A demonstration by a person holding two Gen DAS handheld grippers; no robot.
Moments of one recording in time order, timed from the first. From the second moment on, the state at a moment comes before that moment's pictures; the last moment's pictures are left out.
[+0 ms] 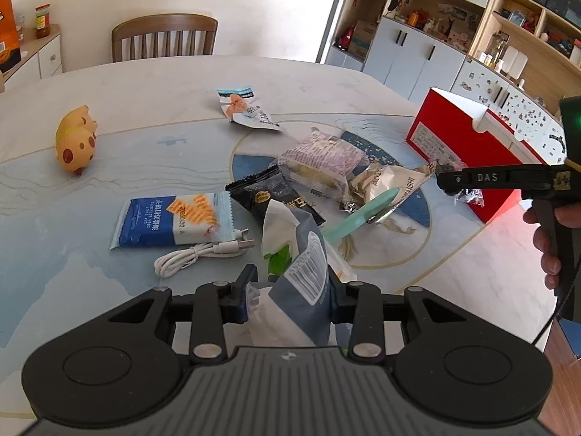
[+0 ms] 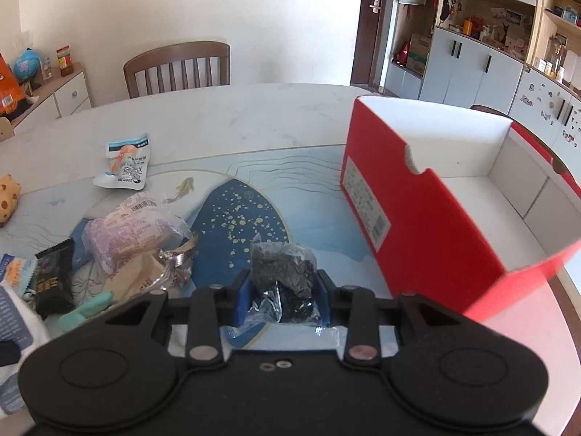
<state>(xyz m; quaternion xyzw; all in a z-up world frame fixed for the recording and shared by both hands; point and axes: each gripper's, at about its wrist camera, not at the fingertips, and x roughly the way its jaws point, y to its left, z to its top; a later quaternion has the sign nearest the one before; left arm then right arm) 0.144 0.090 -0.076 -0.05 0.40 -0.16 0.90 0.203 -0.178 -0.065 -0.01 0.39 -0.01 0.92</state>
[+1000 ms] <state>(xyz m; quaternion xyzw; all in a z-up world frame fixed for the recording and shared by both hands) 0.142 0.017 0.004 -0.03 0.34 -0.21 0.92 0.149 -0.230 0.009 0.01 0.35 0.02 0.94</state>
